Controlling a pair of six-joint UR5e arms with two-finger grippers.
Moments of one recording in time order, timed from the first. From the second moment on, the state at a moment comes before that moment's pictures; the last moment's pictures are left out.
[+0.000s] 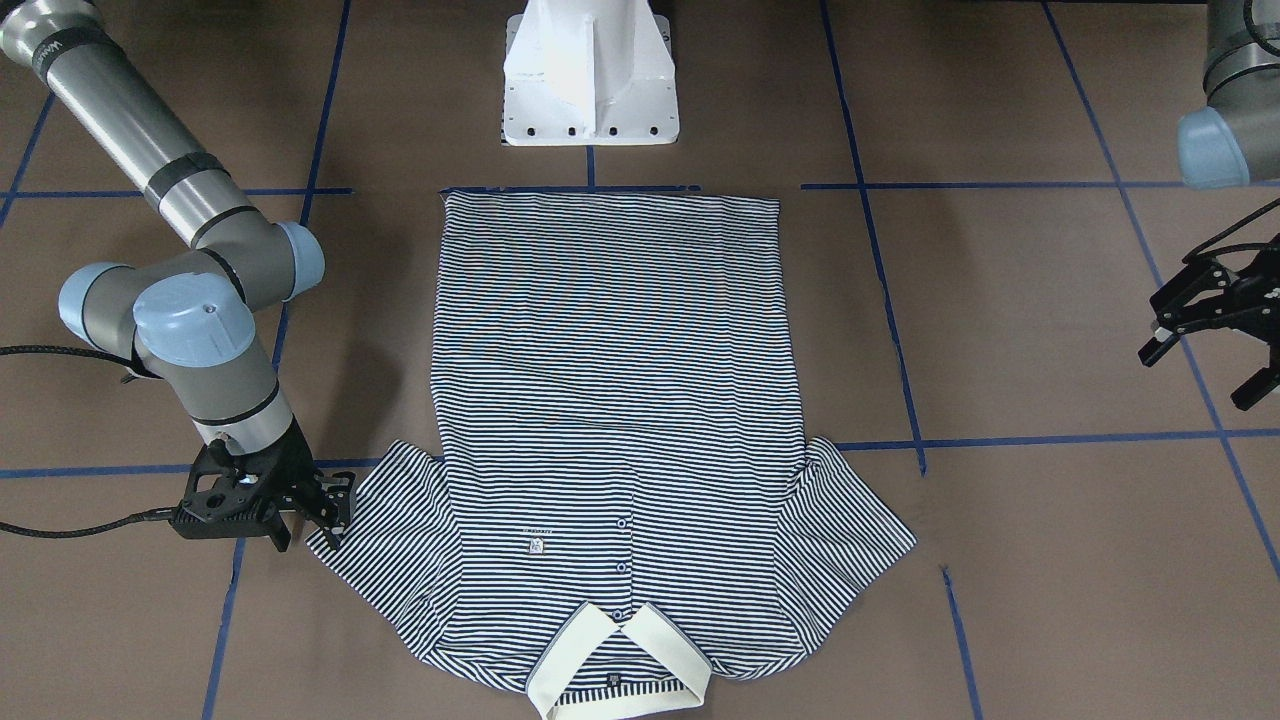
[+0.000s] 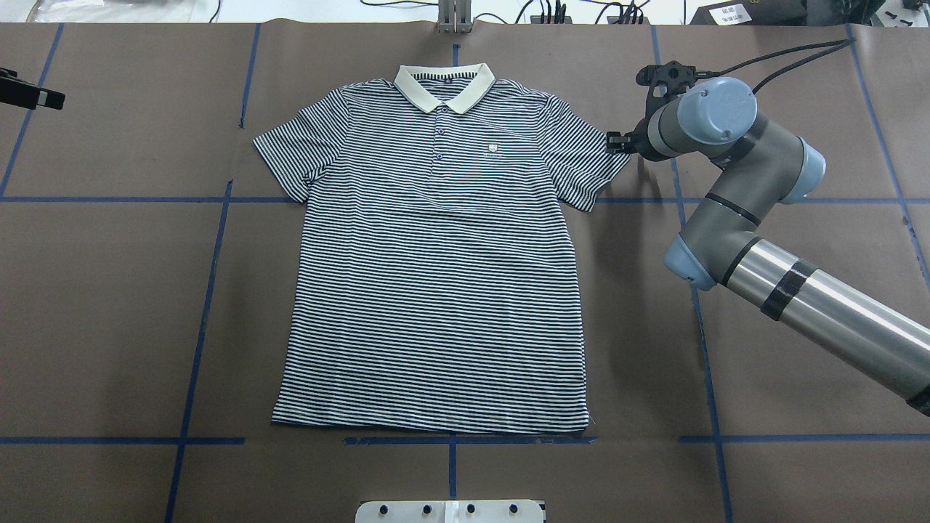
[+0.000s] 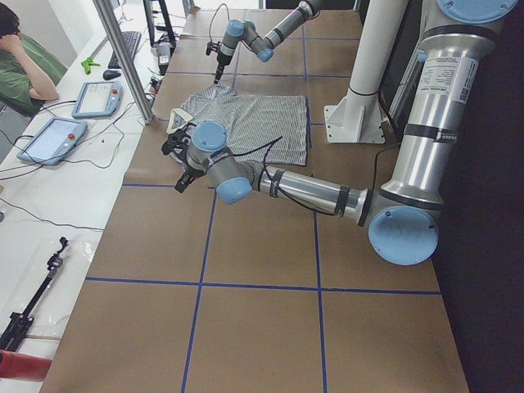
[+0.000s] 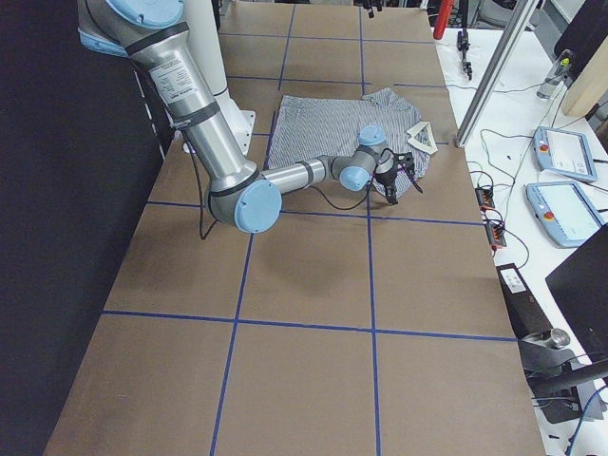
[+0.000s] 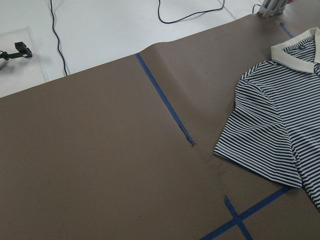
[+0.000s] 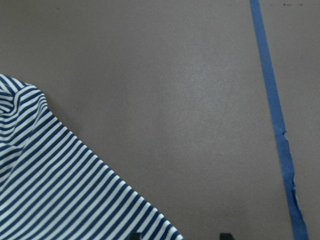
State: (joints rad) left arm -1.30 -1.76 -1.60 -2.34 -2.32 -0.41; right arm 0.82 -1.02 1.22 -0.91 1.75 1.03
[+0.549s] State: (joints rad) left arm -1.30 -1.76 -1.60 -2.34 -2.32 -0.41; right arm 0.81 -1.01 1.22 -0.91 1.74 1.04
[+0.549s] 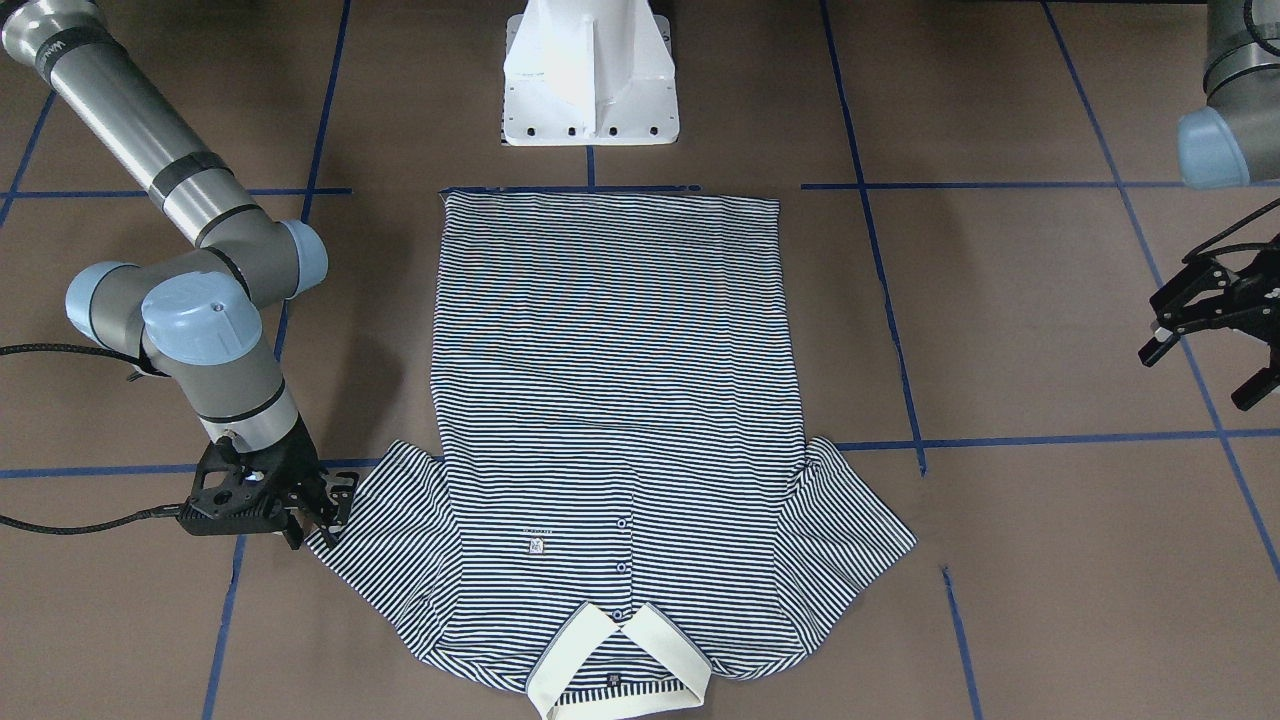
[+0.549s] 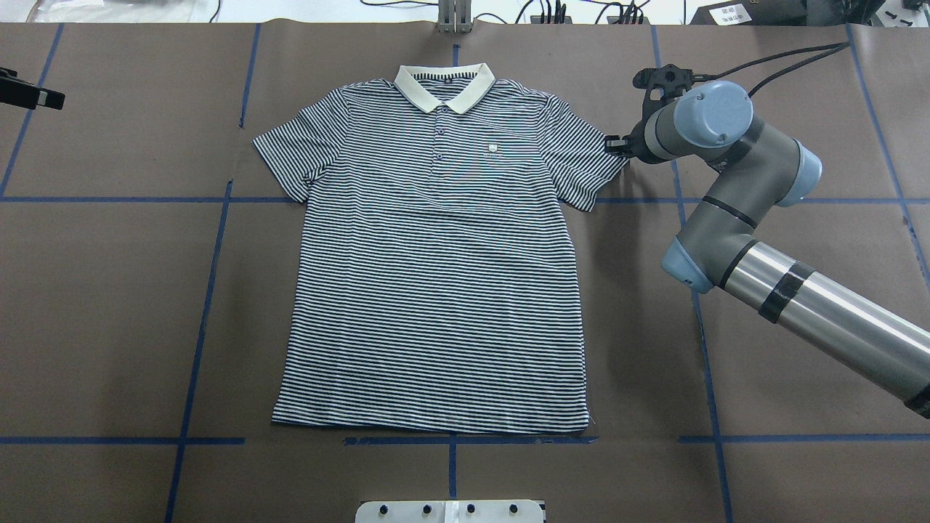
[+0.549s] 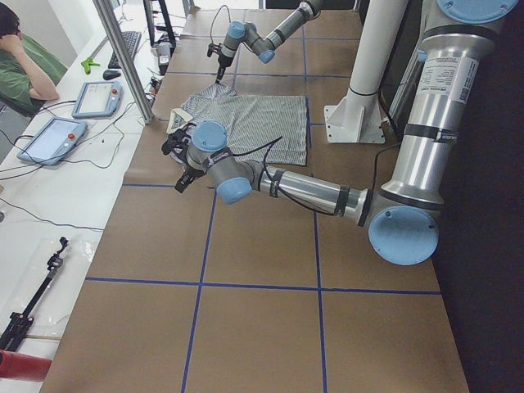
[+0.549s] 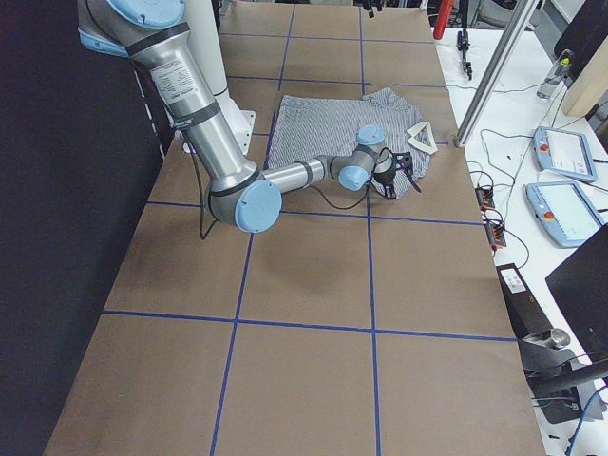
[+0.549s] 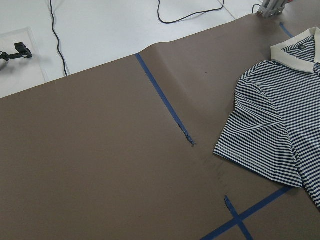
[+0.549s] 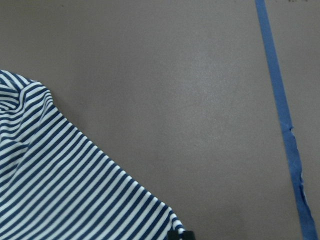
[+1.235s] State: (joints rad) left arm -1.30 -1.76 -1.60 -2.34 -2.32 -0.41; right arm 0.80 -0.95 1.34 -1.15 1.72 1.13
